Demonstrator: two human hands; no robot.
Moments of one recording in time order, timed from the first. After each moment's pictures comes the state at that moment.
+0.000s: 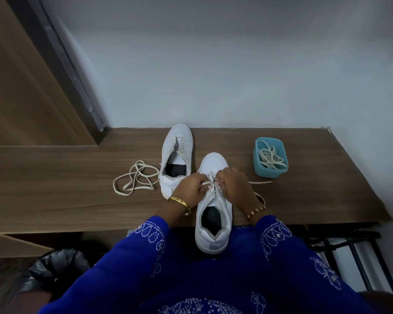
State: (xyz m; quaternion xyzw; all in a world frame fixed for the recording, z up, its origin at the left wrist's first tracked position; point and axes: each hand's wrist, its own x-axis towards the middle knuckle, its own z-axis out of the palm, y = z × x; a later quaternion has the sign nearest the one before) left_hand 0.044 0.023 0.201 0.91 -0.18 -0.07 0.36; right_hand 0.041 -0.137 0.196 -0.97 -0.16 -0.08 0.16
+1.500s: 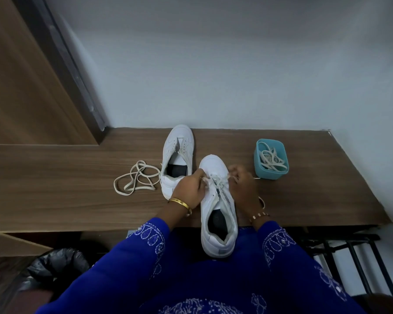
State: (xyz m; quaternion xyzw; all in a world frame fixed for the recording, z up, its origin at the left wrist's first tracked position) left_hand 0.037 0.025 0.204 0.90 -0.13 -0.04 0.41; right_hand 0.031 -0.134 0.201 -0.90 0.09 -0.12 0.41
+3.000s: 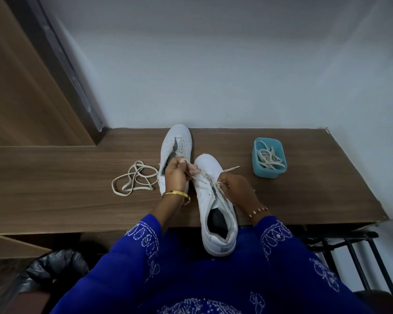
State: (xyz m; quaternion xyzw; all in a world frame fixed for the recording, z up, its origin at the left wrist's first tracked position) left_hand 0.052 0.020 0.226 0.54 0.13 0.00 0.83; right_hand 0.030 -0.139 0.206 -0.96 -0.07 0.00 0.27
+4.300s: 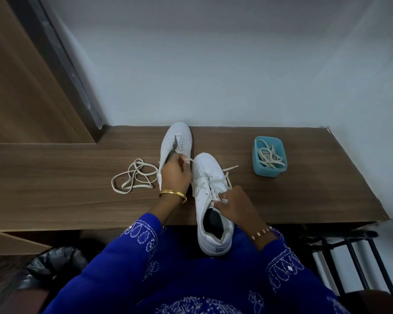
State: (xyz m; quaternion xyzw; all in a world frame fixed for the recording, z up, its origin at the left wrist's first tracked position) left_hand 0.046 0.030 0.233 0.84 0.06 0.09 0.53; right_hand -0.015 -0.123 0.224 -0.96 0.01 0.11 0.25
